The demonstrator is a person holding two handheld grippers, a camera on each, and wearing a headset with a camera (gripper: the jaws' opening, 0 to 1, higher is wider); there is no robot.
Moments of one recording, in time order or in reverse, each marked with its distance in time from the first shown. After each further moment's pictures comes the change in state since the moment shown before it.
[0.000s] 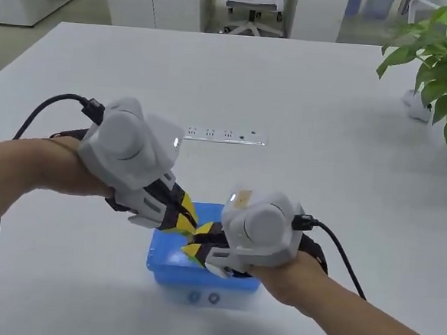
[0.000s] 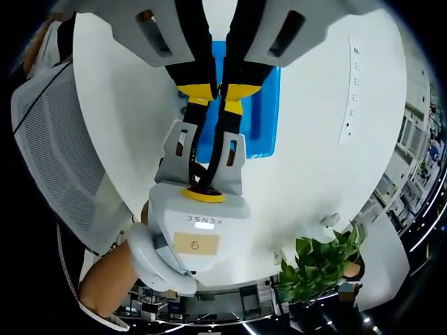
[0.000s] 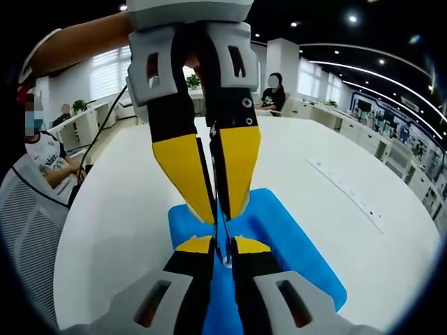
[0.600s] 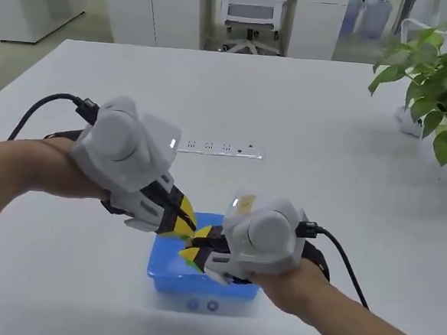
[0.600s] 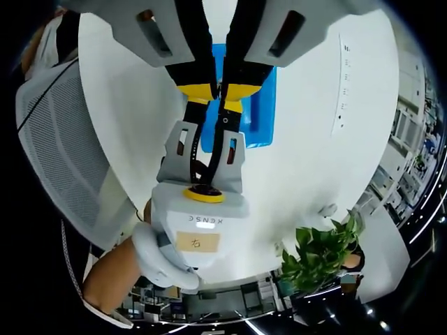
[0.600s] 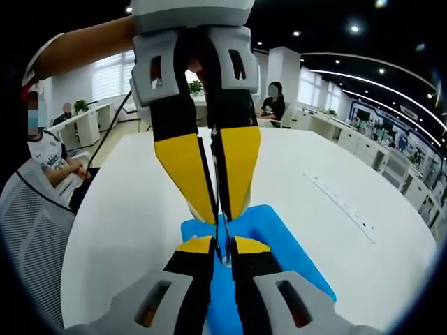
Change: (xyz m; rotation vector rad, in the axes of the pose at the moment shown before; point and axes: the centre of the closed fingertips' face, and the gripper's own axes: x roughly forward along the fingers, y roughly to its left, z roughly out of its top) left arm -0.019 -0.009 0.016 0.031 -0.009 0.027; right arm -0.015 0.008 0.020 -0.026 -0.044 -0.012
